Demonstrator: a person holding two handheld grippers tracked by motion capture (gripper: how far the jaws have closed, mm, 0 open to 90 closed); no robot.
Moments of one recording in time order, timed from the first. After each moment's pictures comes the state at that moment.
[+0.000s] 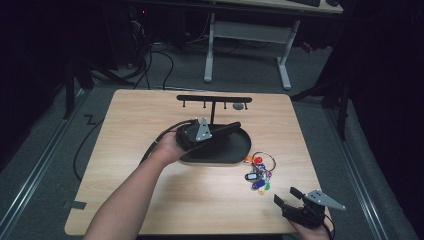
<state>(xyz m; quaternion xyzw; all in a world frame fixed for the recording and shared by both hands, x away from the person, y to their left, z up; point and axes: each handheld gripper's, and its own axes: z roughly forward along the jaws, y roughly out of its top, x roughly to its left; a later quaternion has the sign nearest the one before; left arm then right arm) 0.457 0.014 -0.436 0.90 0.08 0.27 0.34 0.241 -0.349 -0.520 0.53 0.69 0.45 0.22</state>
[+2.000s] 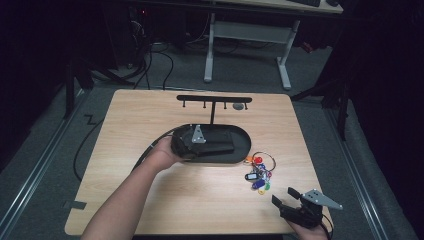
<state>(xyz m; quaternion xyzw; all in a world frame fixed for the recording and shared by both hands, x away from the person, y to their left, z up) 0.456 0.031 -0.469 0.93 0.13 0.19 0.30 0.243 -0.343 -0.521 0.53 0.69 0.45 0.21</state>
